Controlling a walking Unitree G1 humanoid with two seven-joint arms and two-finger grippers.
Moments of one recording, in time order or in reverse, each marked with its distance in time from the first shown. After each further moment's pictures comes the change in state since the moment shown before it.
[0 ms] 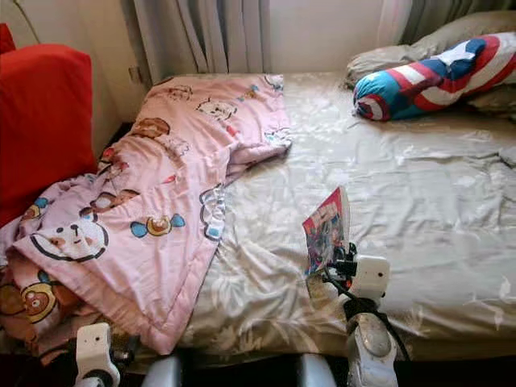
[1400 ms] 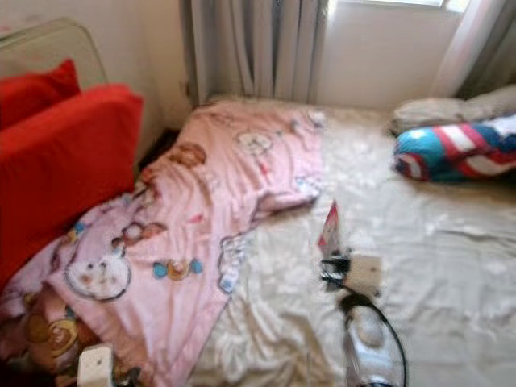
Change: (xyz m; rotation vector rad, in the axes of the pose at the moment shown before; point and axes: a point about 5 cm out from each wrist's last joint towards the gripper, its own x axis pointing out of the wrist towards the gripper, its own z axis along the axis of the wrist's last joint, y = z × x) left arm -0.010 0.003 -0.030 0.017 0.165 0.036; right arm 0.013 0.007 -0.005 -0.008 0.085 -0.009
